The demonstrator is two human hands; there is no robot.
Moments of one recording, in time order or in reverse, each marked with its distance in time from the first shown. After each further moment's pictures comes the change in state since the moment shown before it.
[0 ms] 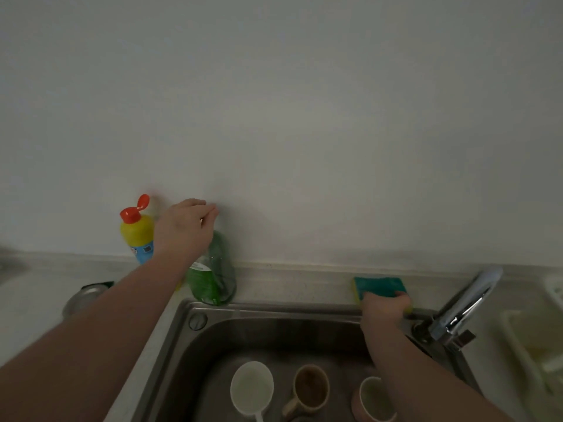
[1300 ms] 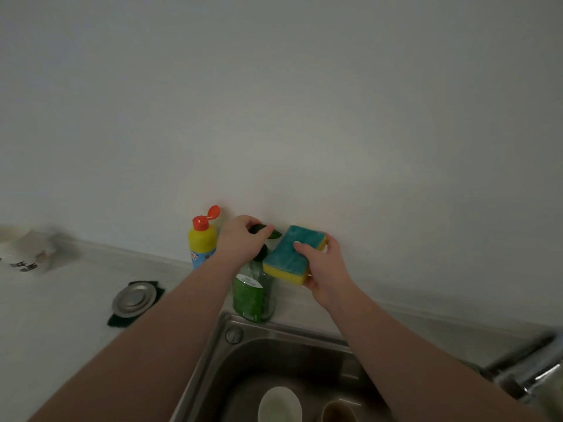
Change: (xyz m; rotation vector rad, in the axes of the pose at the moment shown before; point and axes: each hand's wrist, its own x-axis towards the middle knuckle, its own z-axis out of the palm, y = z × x) left_hand 0.016 -0.032 -0.008 -0.582 -0.191 -0.367; right_hand -0.182 -0.083 0.106 0.166 -0.944 -0.090
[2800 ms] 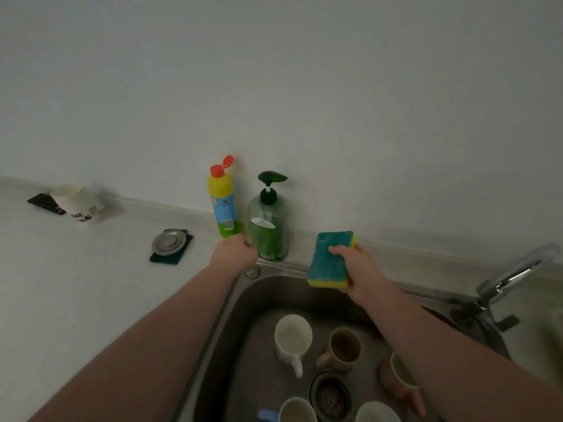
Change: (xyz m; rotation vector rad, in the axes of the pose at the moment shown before) left_hand -0.107 -0.068 0.001 0.457 -0.128 -0.233; right_hand -0.062 0.054 -0.092 -0.052 0.046 0.221
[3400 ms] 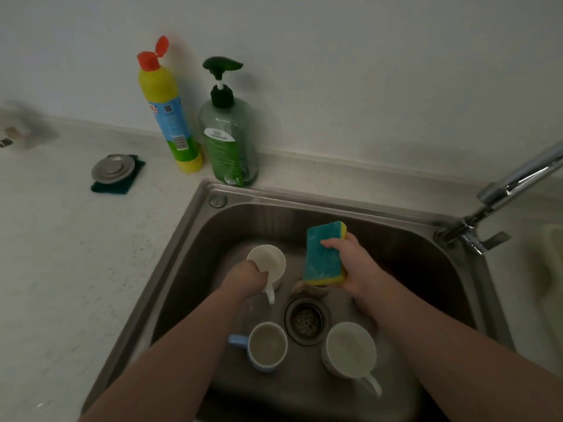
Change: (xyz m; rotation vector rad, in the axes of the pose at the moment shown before) left_hand -0.055 -0.061 0.188 0.185 -0.422 -0.126; right_hand 0.012 0.103 -0.093 -0.067 0.038 0.240
